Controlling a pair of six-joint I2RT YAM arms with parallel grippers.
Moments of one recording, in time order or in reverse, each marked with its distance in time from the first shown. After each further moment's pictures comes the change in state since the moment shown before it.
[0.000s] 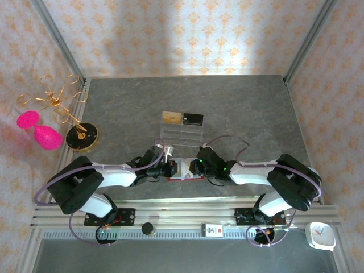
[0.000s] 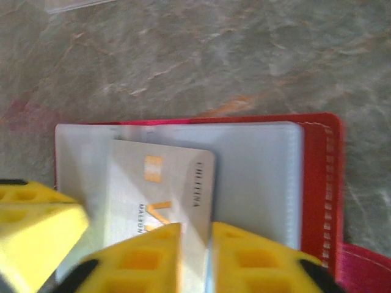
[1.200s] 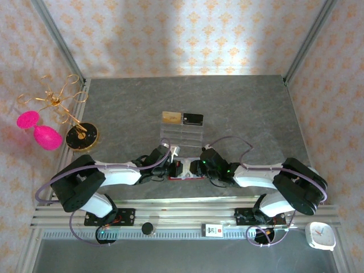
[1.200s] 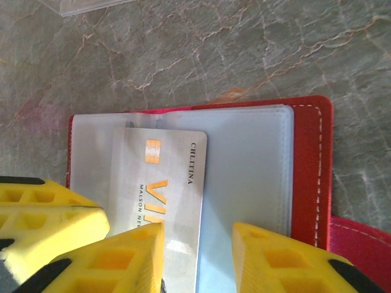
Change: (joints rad) left arm -0.061 0.024 0.078 -0.067 -0.031 0.017; right arm -0.003 -0.063 -0.048 0.008 -0.009 0.005
